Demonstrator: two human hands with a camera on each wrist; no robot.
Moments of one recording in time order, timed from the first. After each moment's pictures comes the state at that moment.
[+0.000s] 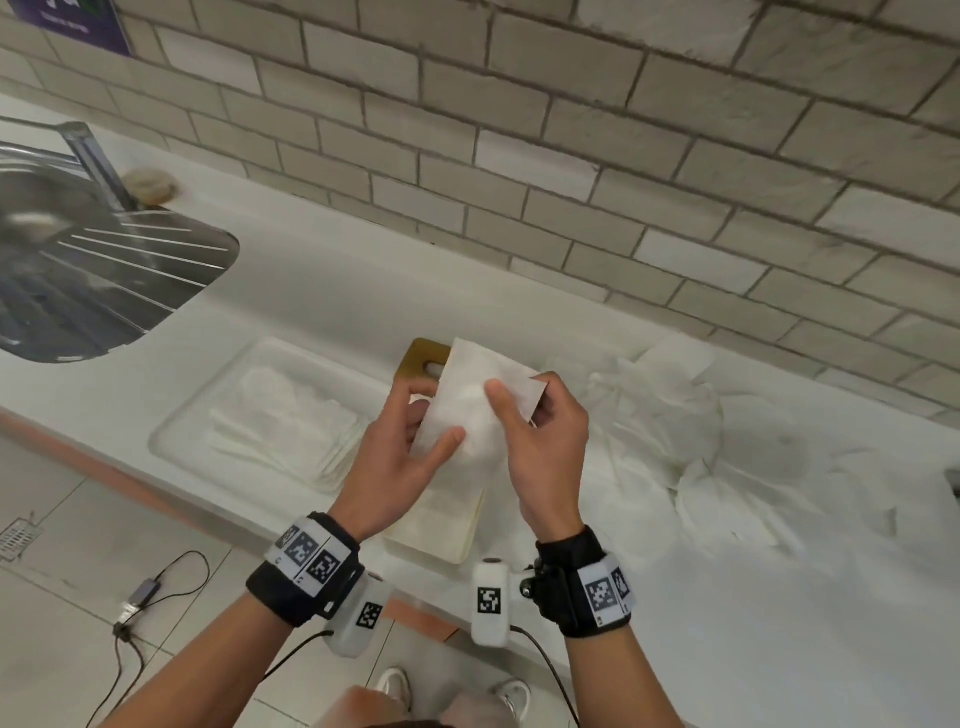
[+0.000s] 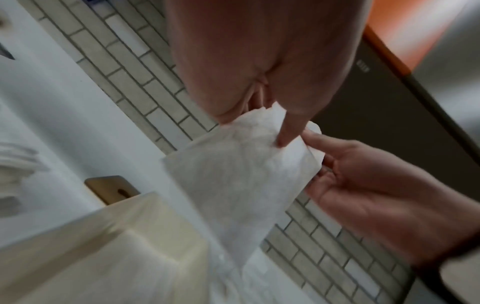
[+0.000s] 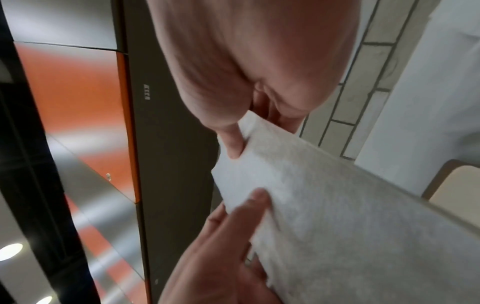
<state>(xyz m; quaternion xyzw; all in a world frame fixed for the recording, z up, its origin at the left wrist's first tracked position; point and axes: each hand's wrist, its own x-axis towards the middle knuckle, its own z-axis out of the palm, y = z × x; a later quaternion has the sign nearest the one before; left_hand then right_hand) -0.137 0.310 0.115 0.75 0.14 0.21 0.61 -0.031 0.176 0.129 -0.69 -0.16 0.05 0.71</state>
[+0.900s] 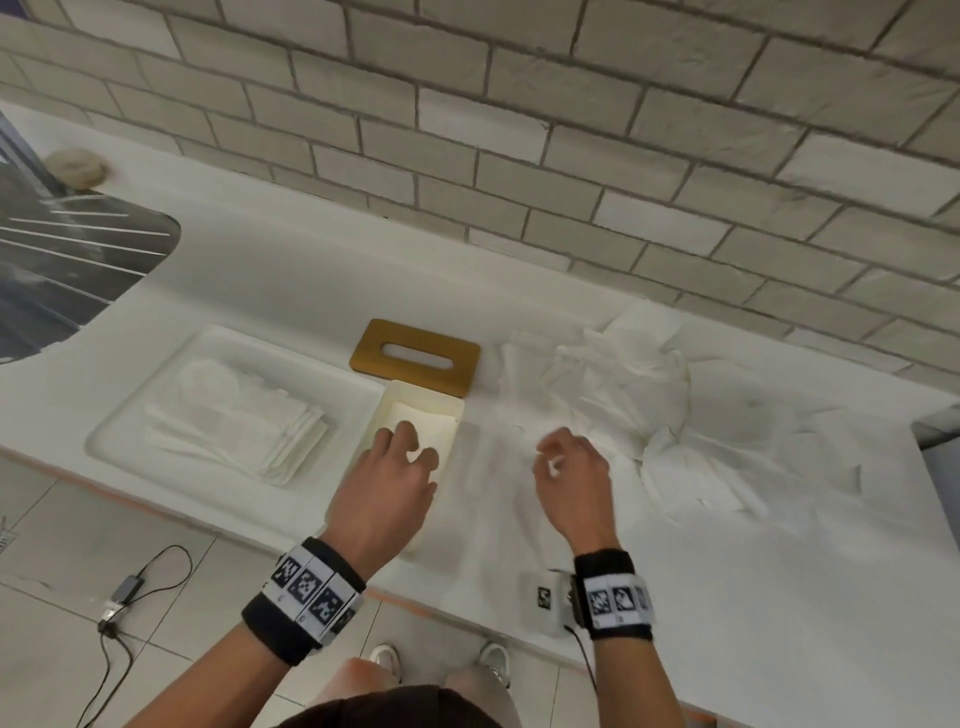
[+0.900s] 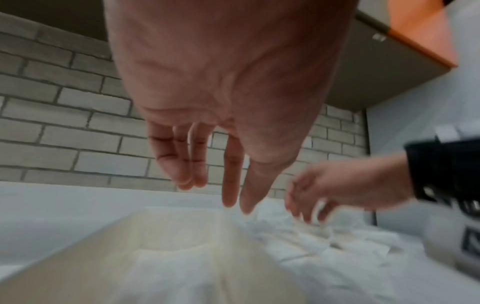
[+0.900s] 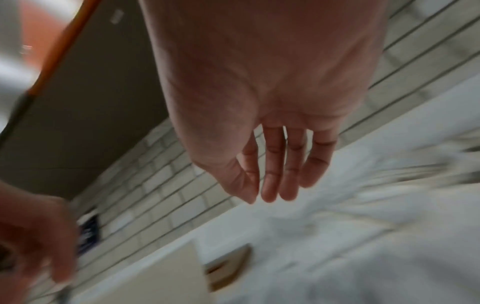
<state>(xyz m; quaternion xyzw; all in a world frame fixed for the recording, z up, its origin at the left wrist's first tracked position) -0.118 0.267 0.049 0.99 0.11 0.05 0.09 0.040 0.054 0.003 -0.93 -0.20 0.02 0.32</state>
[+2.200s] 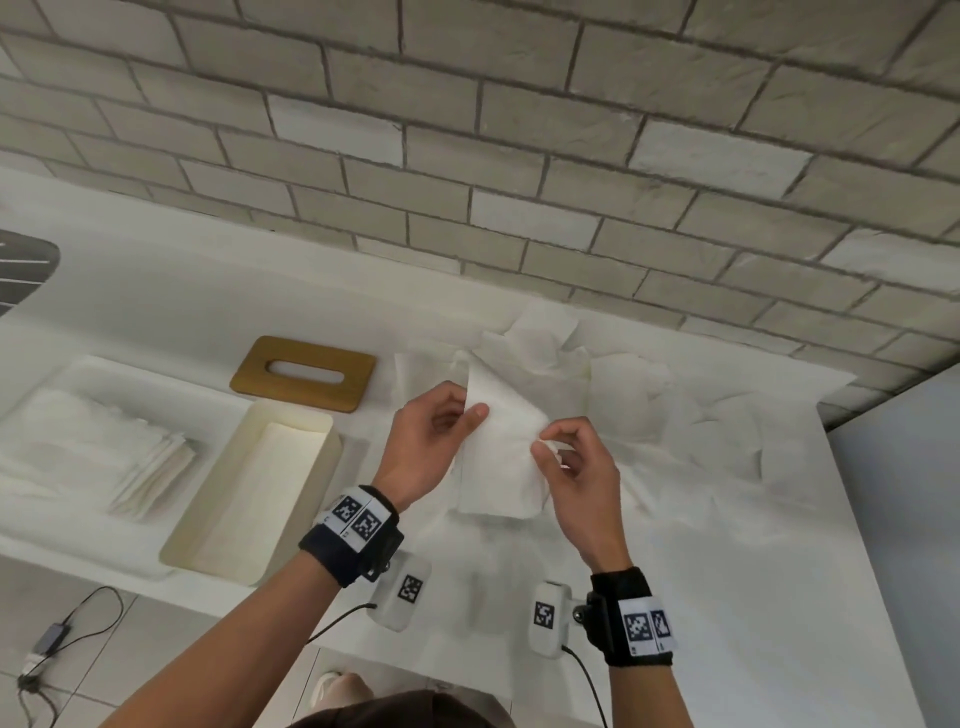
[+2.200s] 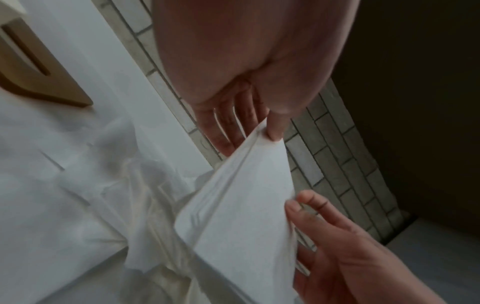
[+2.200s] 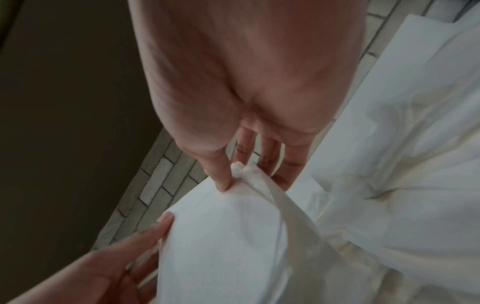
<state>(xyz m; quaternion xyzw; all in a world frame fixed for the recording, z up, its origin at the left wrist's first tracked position) 0.054 0.116 0.076 0.75 0.13 0.14 0.63 0.104 -0.092 0.064 -0.78 -0.14 0.06 0.61</state>
